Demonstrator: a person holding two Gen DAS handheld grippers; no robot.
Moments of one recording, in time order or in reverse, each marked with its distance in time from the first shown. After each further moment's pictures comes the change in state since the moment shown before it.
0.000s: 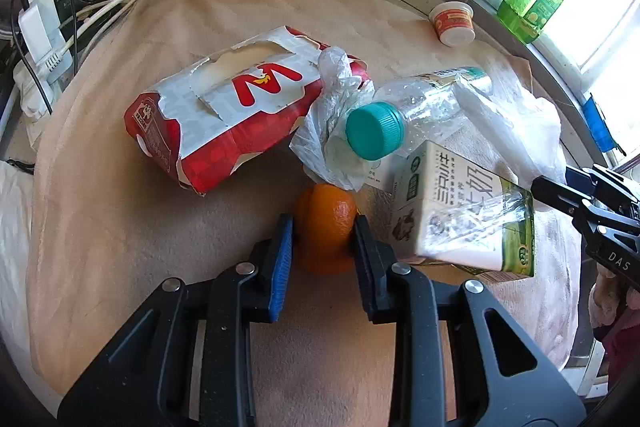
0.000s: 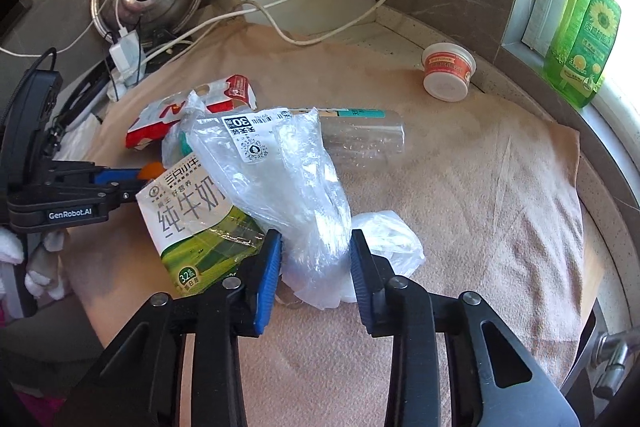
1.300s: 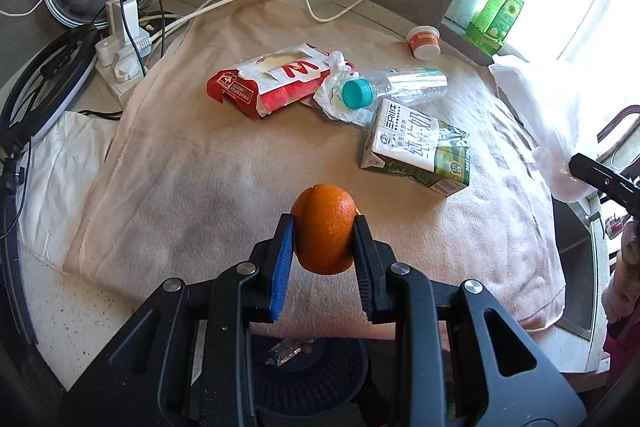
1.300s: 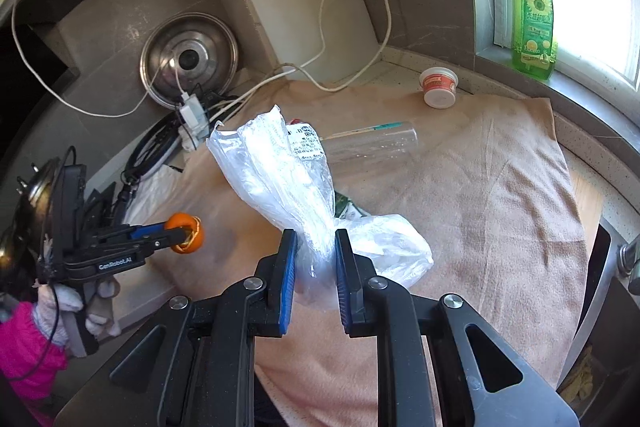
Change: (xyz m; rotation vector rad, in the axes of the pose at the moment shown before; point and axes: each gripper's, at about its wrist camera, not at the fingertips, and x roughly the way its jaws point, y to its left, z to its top) left arm -0.105 0.008 -0.089 -0.004 -0.133 0.003; right arm -0.116 0.031 -0.052 0.167 -0.176 0.146
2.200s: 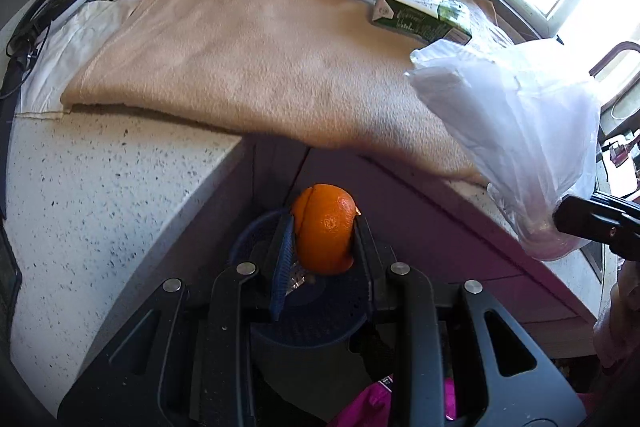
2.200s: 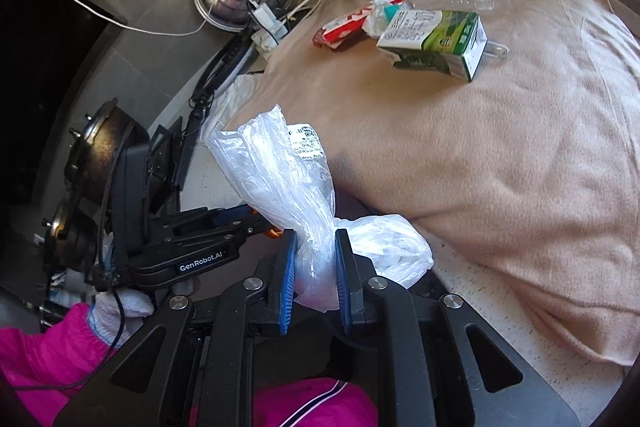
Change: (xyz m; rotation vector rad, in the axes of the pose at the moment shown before) left arm -0.005 0.017 -0.124 -0.014 0.148 -0.007; right arm 0.021 0.086 -0.119 0.111 0.219 0.229
